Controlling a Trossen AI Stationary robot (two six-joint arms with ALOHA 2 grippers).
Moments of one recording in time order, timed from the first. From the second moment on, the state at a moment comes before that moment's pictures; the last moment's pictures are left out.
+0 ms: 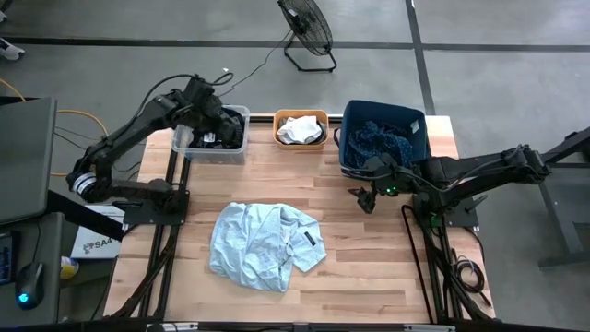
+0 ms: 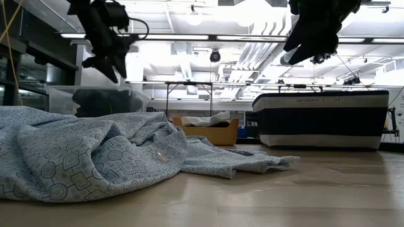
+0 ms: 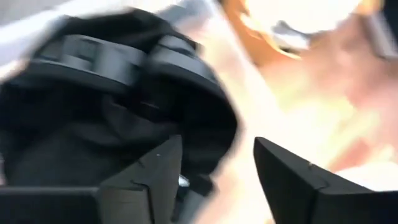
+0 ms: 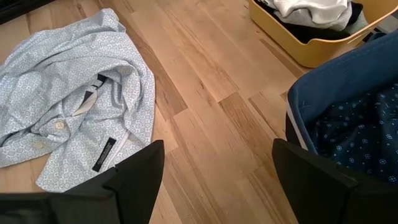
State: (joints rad) left arm 0.90 1.18 1.12 -0.92 0.13 -0.20; right arm 0.11 1.04 0.87 -0.64 0.34 0.58
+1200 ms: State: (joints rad) left arm -0.19 1.21 1.12 -1.04 -0.02 -0.18; right arm 0.11 1.04 0.87 -0.65 0.34 0.58
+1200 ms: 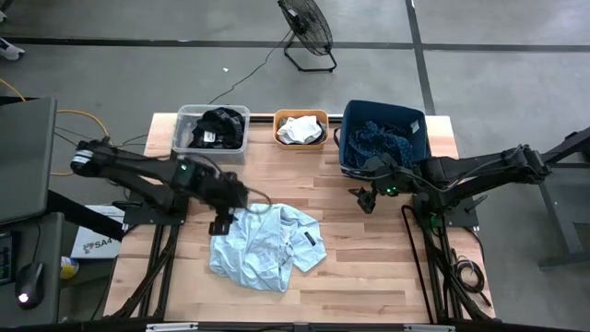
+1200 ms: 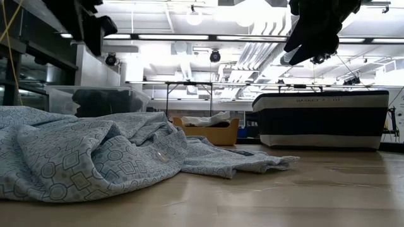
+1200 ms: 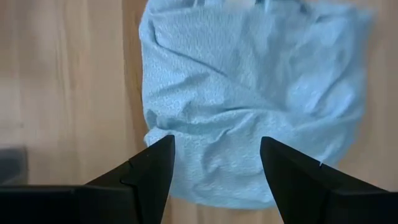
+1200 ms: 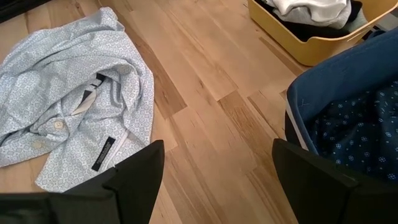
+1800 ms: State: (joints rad) left arm -0.28 1.56 1.12 -0.83 -0.03 -0.14; right arm 0.11 1.04 0.87 -0.65 0.33 0.58
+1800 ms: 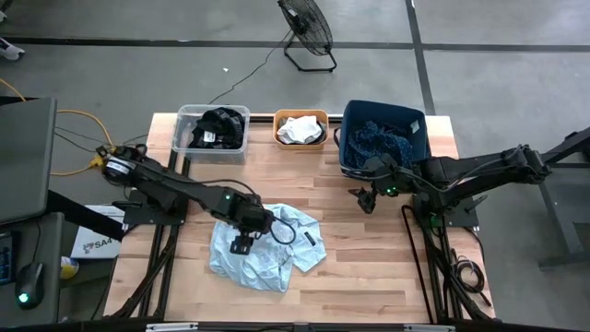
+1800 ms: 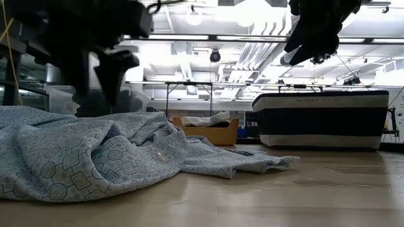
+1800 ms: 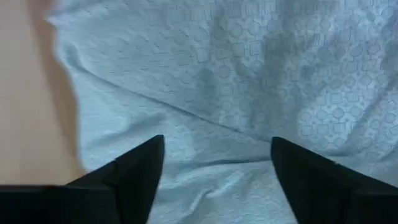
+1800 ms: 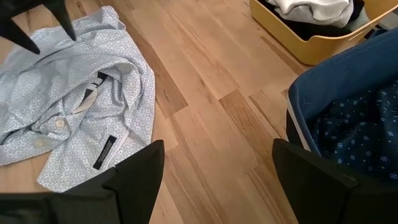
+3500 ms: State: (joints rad) left arm -0.28 1.78 1.43 -0.83 -0.43 0.08; right arm 0.16 1.04 0.73 -0.34 0.26 0.51
